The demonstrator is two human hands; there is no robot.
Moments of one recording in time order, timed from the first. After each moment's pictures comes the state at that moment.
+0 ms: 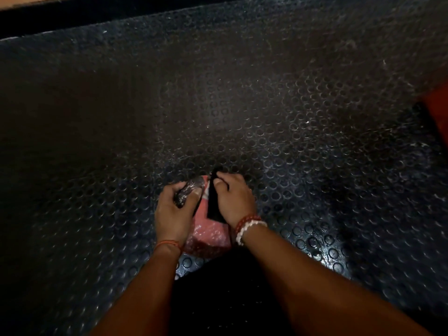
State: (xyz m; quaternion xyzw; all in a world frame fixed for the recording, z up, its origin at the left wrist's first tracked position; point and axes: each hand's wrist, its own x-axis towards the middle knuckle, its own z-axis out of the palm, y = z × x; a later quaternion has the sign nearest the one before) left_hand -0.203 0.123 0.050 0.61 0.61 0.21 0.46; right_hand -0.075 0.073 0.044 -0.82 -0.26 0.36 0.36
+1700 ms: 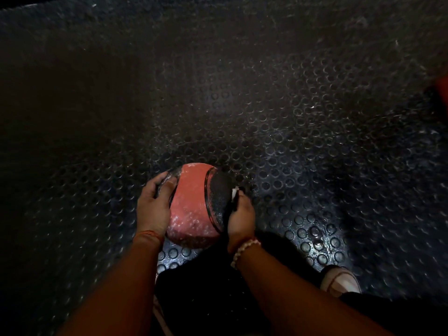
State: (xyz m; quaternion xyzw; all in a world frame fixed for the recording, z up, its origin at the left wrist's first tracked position) left_hand -0.229 0.143 0.039 0.51 0.63 0.23 0.54; right_hand -0.116 0.039 0.022 -0.77 0.05 0.44 0.47
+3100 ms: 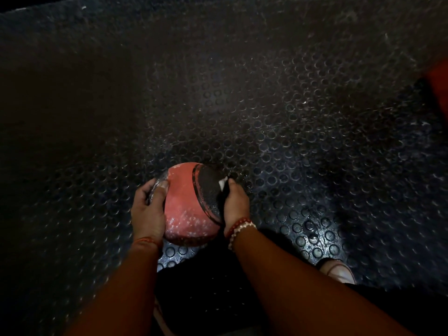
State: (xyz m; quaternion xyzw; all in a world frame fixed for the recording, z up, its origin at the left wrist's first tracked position) left_hand -0.231 0.126 0.037 0.45 0.65 0.28 0.54; right_hand -0.104 0.054 0.007 -0.74 0.10 0.44 0.50
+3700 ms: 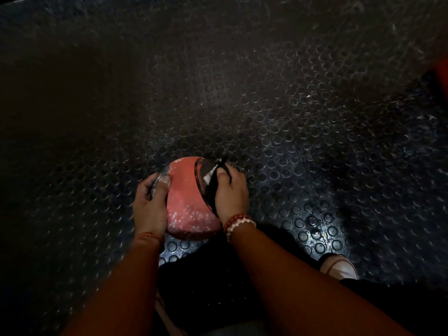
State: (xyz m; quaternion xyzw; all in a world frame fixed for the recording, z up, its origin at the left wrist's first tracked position) left_hand -0.229 0.125 0.039 0.46 0.65 0.28 0.54; right_hand -0.107 0.057 0.024 -0.80 -0.07 0.37 0.48
